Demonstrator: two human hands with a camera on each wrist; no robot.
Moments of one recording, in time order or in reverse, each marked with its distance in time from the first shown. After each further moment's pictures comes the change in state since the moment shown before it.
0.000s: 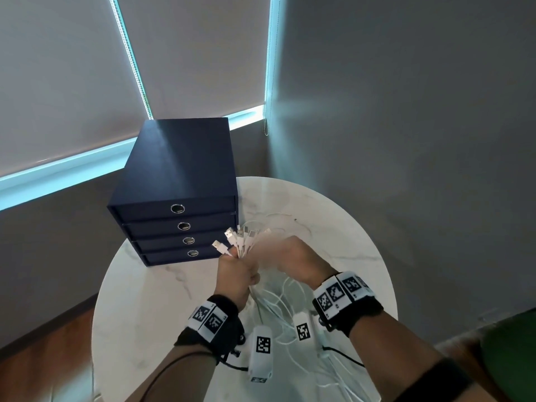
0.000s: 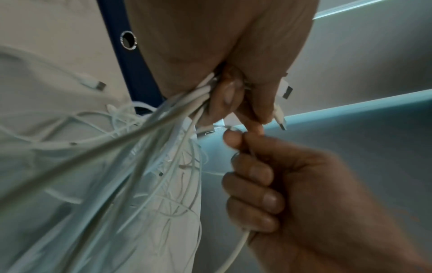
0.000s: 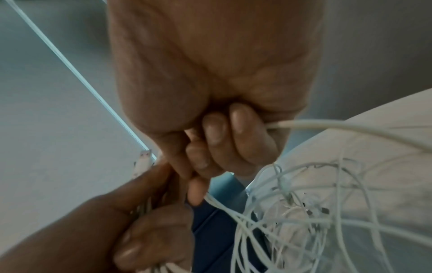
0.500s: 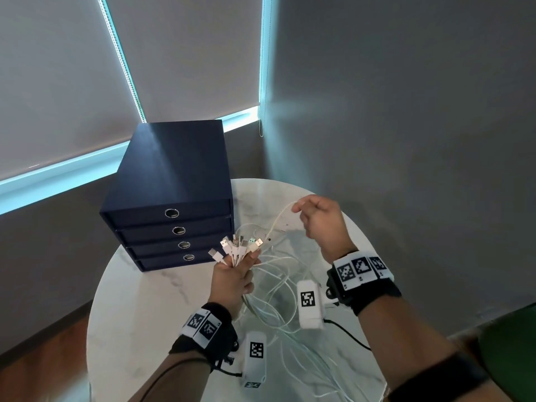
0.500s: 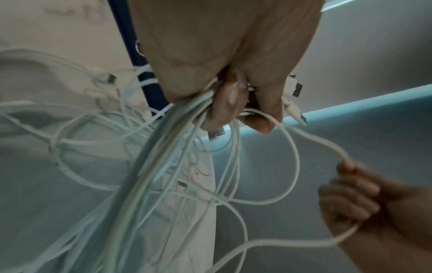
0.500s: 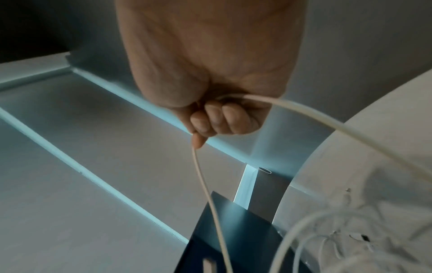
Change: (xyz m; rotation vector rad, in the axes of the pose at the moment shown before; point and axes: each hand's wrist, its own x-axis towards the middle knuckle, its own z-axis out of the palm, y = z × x) left_hand 0.006 -0.011 -0.009 -0.041 0.020 -0.051; right_hand 0.014 -0.017 -0.053 0.394 0.497 -0.133
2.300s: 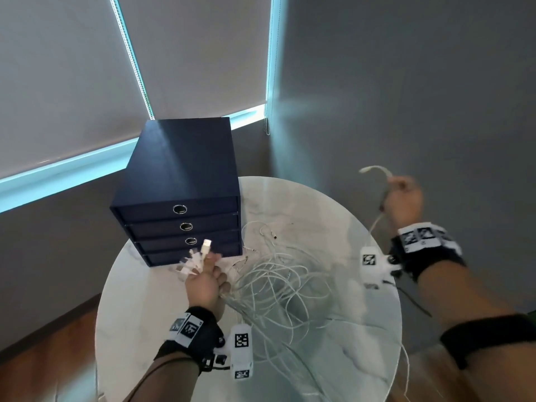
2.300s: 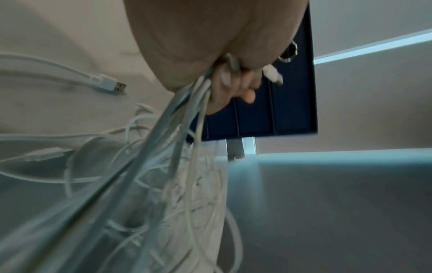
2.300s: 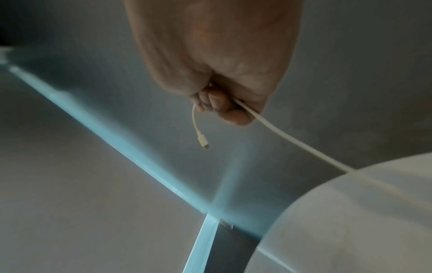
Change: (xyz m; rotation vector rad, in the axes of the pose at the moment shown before) left_hand 0.001 0.009 -0.049 -0.178 0.284 0.039; right_hand 0.073 0.028 -0.115 -0.049 0.543 -0.009
